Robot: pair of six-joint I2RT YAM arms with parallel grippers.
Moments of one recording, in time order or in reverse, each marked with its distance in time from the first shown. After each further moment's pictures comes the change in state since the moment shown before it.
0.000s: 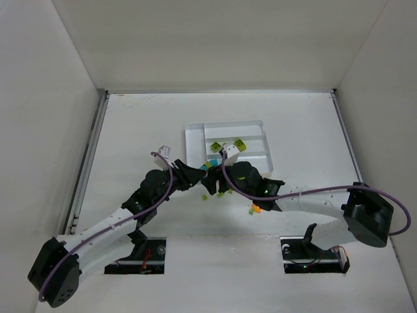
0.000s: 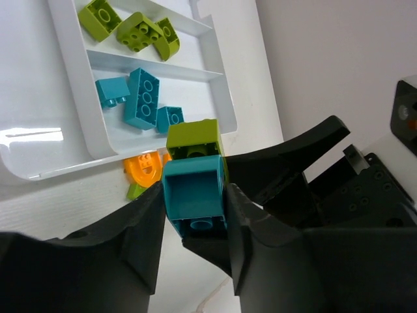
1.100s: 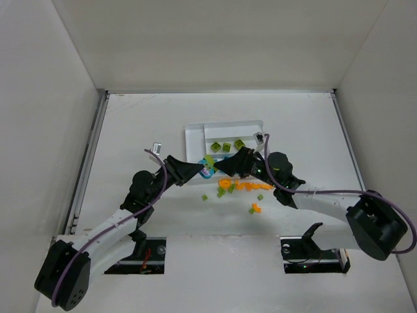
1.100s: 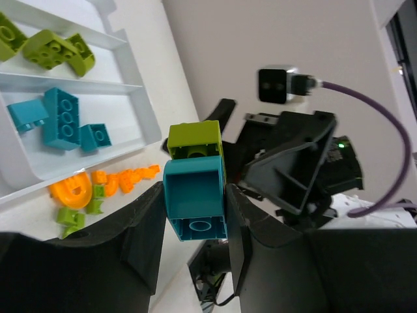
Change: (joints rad) left arm 0.173 0.027 -0.084 0.347 0.293 -0.161; right arm -0.340 -0.130 -0.229 0.409 -0.457 0.468
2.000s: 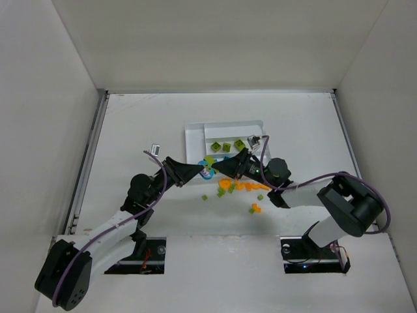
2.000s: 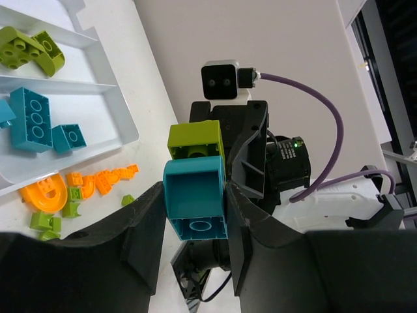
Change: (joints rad) left arm 0.006 0.005 -0.039 0.132 0.045 -0.058; right arm 0.000 0.264 -0.056 0.561 -0.160 0.375
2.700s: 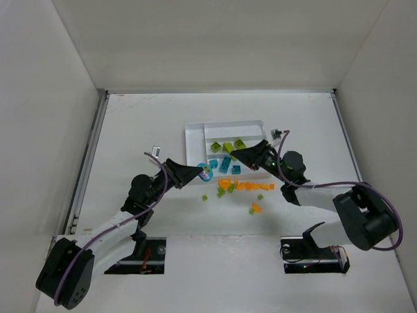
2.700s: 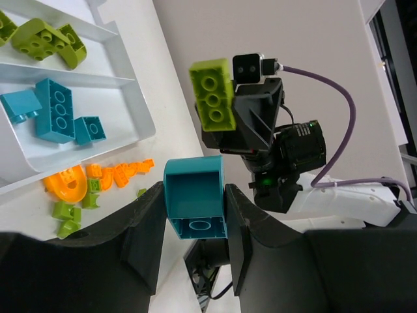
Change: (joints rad) left arm 0.013 0.013 -0.026 -0.003 0.006 0.021; right arm -0.209 -0.140 -0.046 -0.157 0.004 -0.084
